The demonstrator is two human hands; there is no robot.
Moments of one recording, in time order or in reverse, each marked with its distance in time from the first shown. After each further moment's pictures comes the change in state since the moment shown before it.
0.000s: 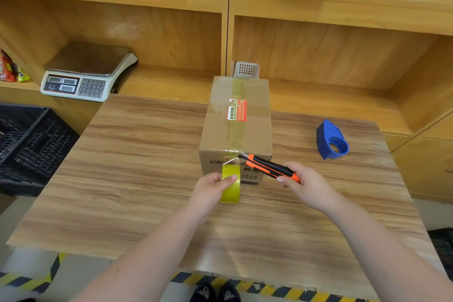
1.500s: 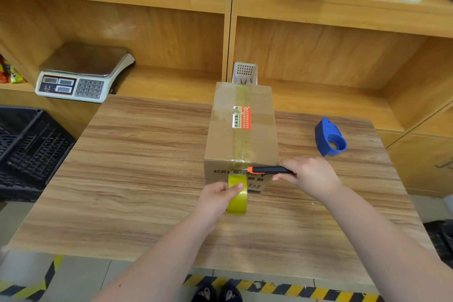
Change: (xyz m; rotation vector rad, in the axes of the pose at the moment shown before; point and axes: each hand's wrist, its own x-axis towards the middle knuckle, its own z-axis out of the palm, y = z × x) left_hand -0.018 -0.016 -0.007 0.000 -0.047 -0.073; right_hand 0.019 0.002 0.010 -0.703 0.387 -0.508
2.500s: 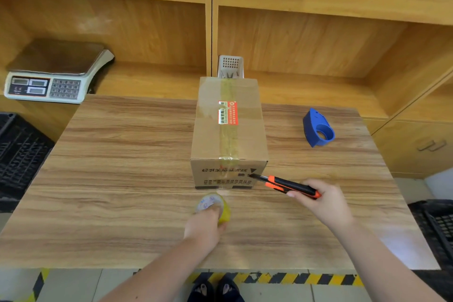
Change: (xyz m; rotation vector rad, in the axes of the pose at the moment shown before) left_hand -0.006 -0.052 0.000 1.193 -0.023 0.251; right_hand -0.087 -0.013 -0.007 0.561 -0.058 0.738
